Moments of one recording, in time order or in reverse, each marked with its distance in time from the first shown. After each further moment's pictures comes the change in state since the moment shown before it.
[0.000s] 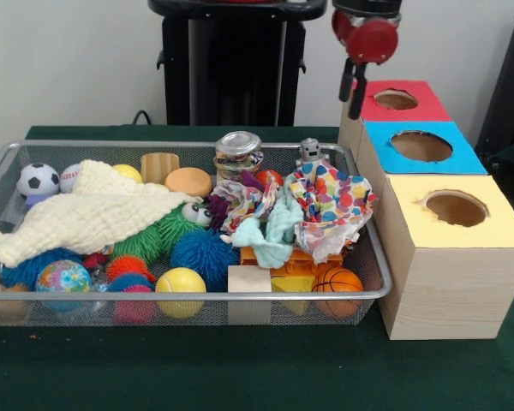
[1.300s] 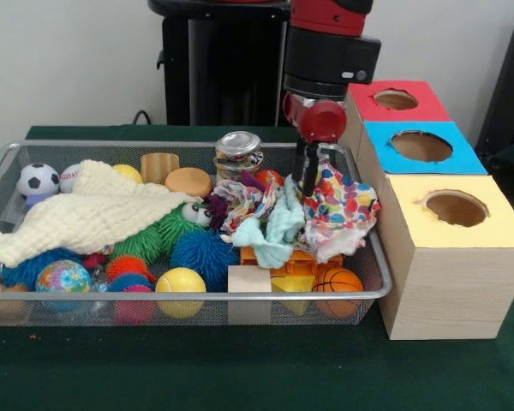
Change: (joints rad) arm -0.423 0.000 0.481 0.148 -0.270 -0.580 0.000
